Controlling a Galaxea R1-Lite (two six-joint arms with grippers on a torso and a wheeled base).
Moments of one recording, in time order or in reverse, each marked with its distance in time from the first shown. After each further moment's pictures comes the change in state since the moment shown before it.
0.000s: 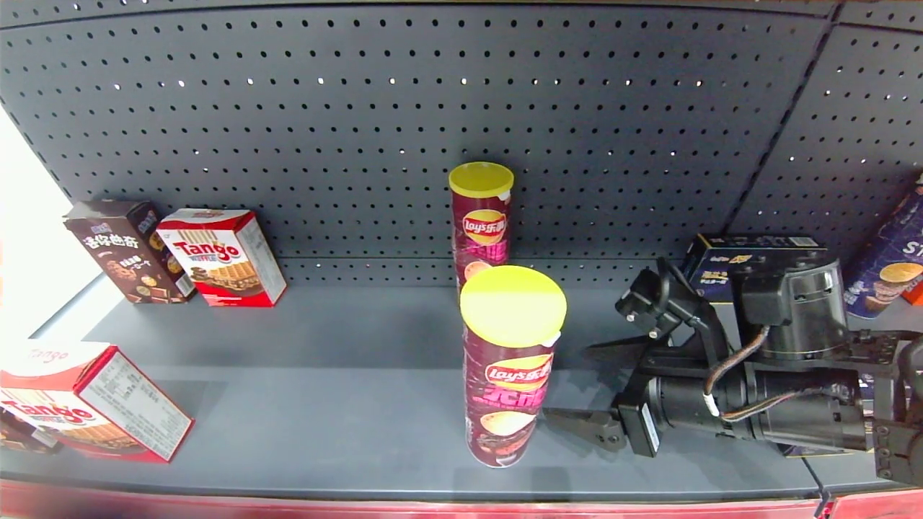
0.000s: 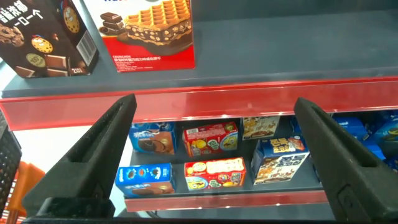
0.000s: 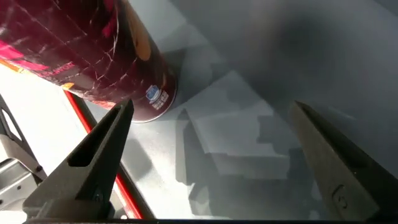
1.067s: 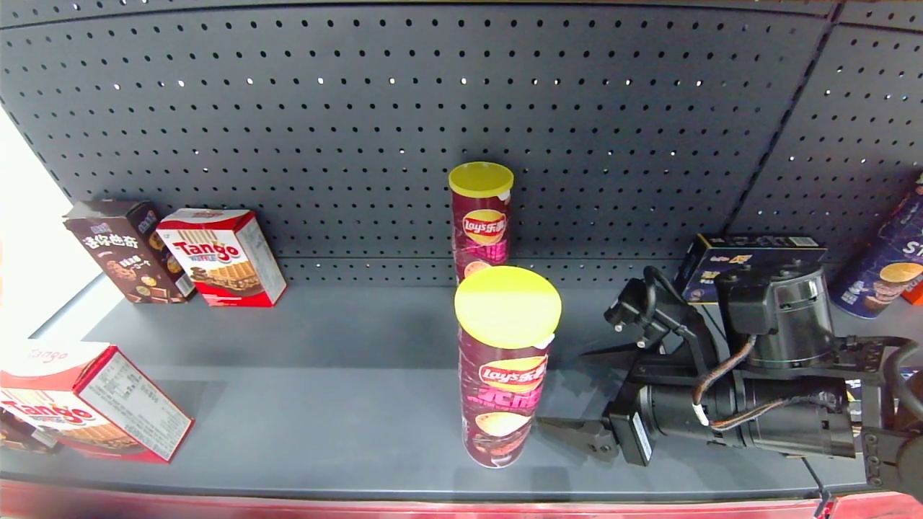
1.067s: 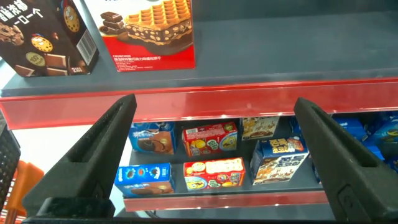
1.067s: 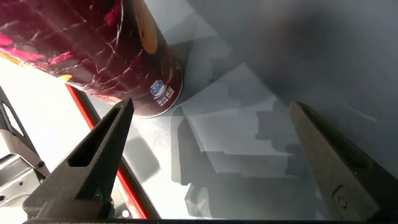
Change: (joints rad) left arm 0.000 0.000 0.000 0.000 0.001 -0.006; right arm 0.024 0.014 0.001 0.001 -0.017 0.001
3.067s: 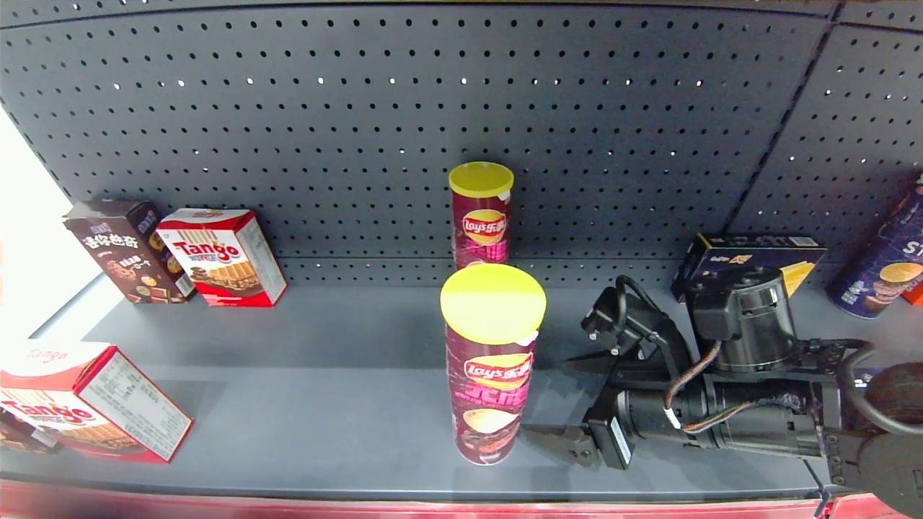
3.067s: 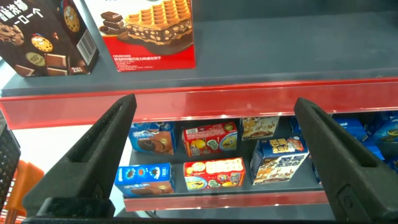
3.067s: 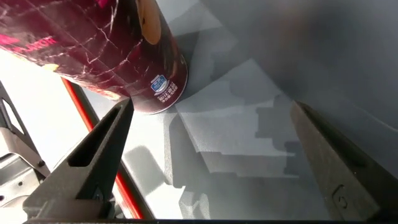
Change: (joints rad) left arm 0.000 0.000 0.000 0.000 0.000 0.000; right arm 0.026 0.056 -0.023 -0.014 0.001 -0.002
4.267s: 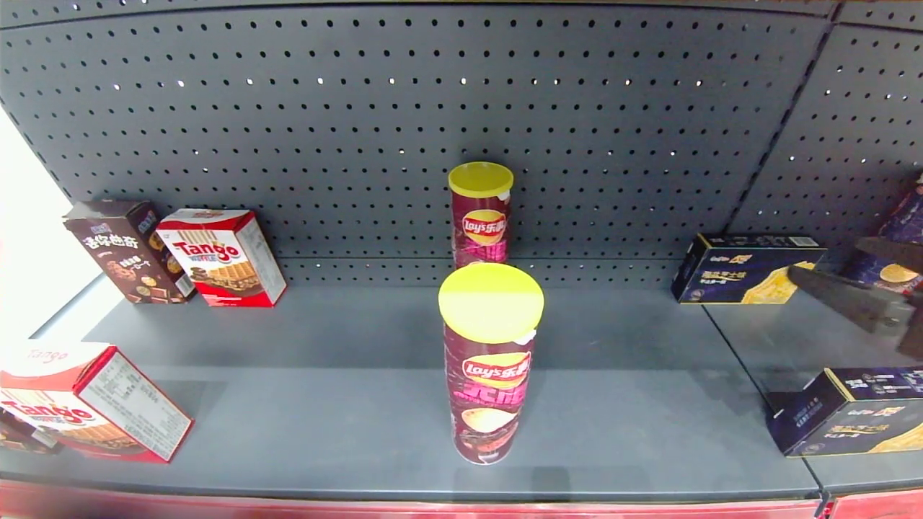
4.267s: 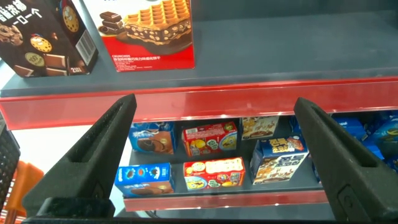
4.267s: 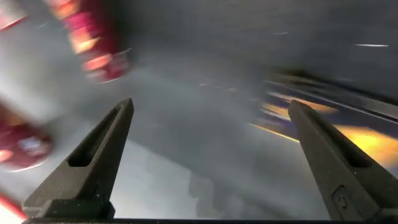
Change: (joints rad) left arm 0.000 0.000 0.000 0.001 -0.001 0.001; right arm -0.567 -0.613 0.150 -0.012 -0.002 0.043
